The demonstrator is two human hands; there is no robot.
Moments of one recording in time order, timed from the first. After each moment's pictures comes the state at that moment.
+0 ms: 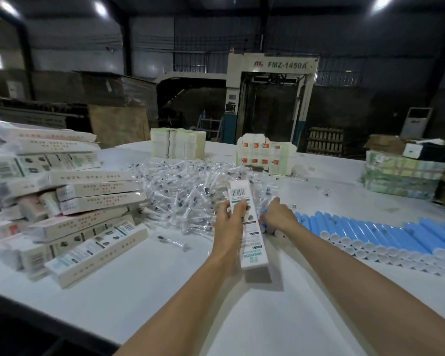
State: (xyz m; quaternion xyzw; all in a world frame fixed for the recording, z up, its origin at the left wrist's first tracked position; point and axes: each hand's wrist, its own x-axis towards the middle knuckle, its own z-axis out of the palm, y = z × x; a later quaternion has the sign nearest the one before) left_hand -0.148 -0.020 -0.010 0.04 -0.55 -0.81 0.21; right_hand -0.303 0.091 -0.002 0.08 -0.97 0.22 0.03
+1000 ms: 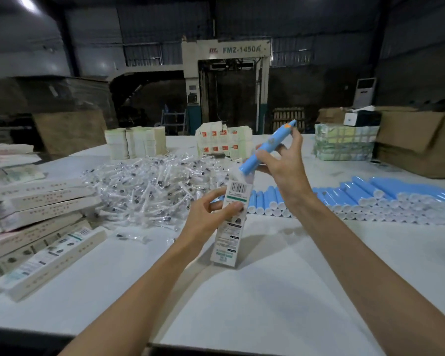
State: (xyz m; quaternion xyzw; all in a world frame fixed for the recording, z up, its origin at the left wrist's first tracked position) left_hand -0.119 0.014 0.001 -0.15 -0.66 -0.72 0.12; right_hand -0.170 0.204 0.087 0.22 -0.61 0.74 0.18
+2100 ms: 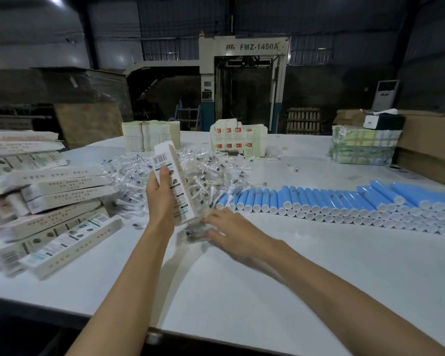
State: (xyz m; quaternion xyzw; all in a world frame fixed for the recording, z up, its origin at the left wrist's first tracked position) left_hand -0.134 -0.077 0.015 0.08 -0.58 -0.73 0.37; right_hand -0.155 0.116 -0.025 0.46 -0.86 0.19 0.09
